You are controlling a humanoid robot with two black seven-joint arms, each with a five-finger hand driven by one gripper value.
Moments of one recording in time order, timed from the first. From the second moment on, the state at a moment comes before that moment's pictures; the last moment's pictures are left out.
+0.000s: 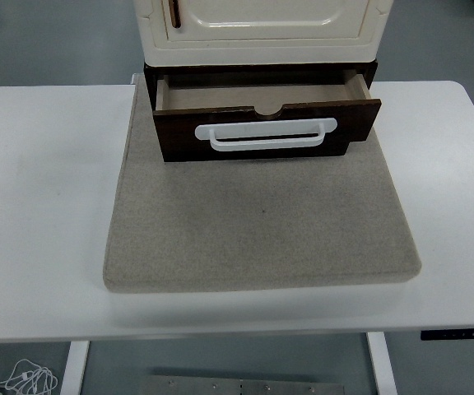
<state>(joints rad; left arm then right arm) -1.68 0.47 -0.83 -0.91 0.31 -0.61 0.30 -0.02 0.00 0.13 0.14 -0.15 0.22 -0.03</state>
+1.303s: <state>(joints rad) -1.32 0.49 -0.93 -0.34 0.10 -0.26 0.09 -0.02 0.00 0.13 0.15 -0.16 0.22 -0.03</state>
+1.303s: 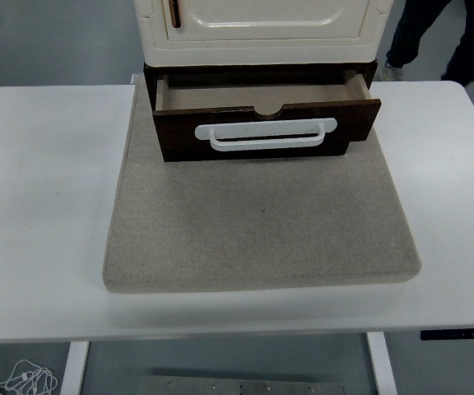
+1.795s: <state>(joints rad) -1.17 0.31 -0.93 -0.22 -0.10 -0.26 0.09 -0.02 0.00 0.13 0.14 -0.16 0.22 -0.03</state>
